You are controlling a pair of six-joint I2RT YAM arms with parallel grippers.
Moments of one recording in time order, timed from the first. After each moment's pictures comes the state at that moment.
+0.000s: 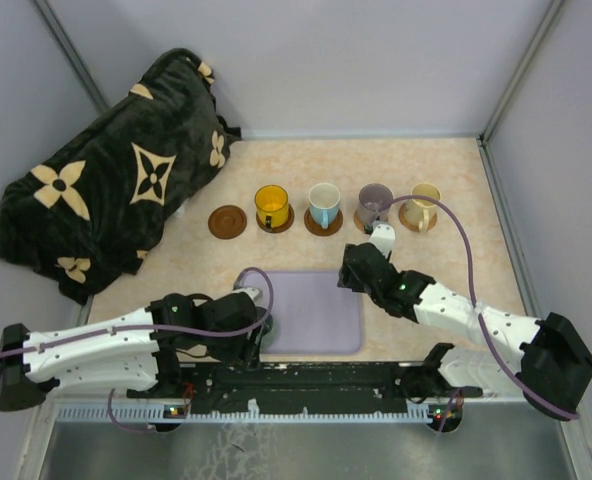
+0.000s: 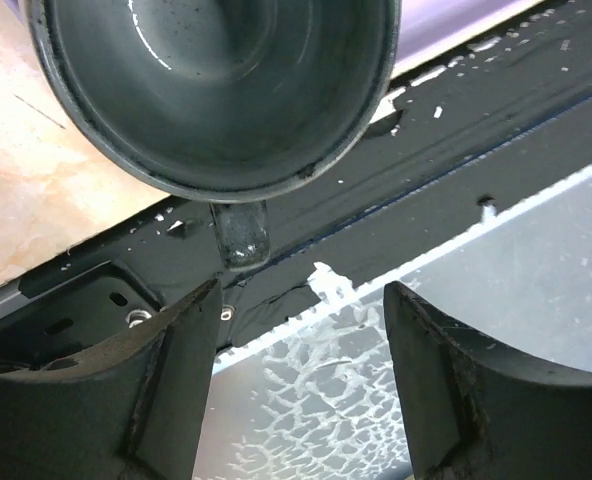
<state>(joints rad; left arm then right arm) -1.22 0.90 0.71 -0.94 -0.01 -0.87 0.84 1.09 0.62 -0.32 0.46 0.77</state>
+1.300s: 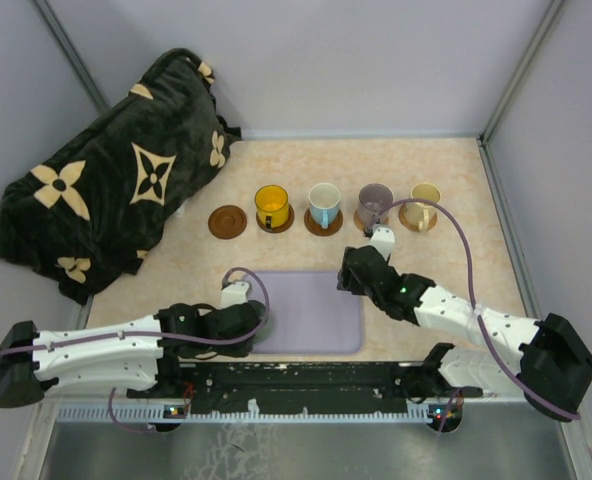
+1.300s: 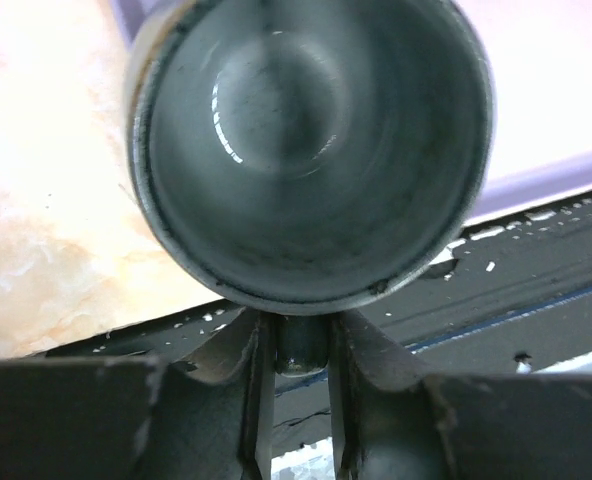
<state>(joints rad) -1.28 0.91 0.57 -0.79 -0.31 -1.05 0.84 1.08 0.59 -0.28 0.43 0.77</state>
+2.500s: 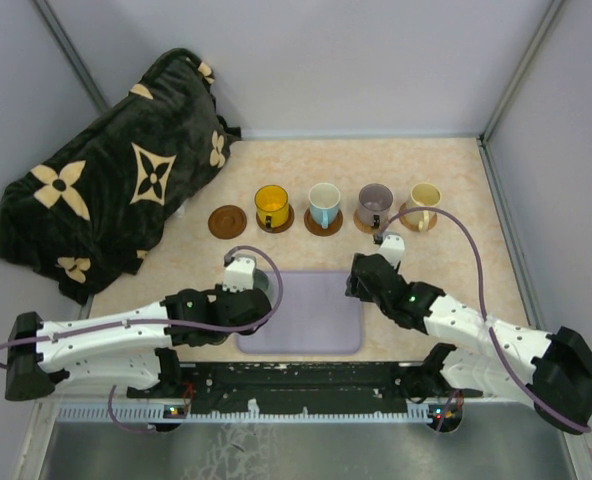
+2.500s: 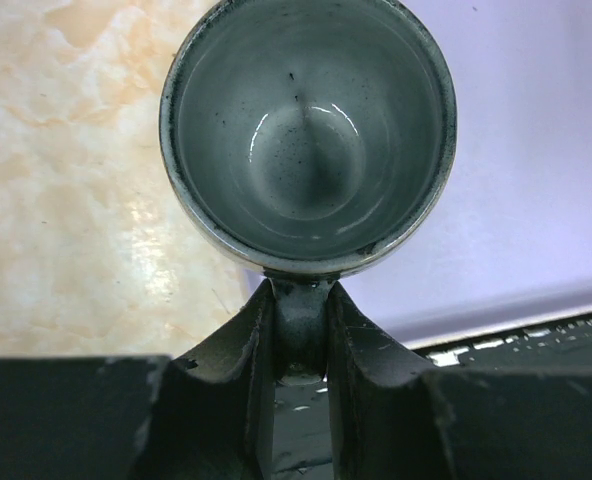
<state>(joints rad) -1.27 1.03 0.79 -0.87 -0.64 -0.93 0.84 0.98 0.51 -0.32 0.47 0.79</state>
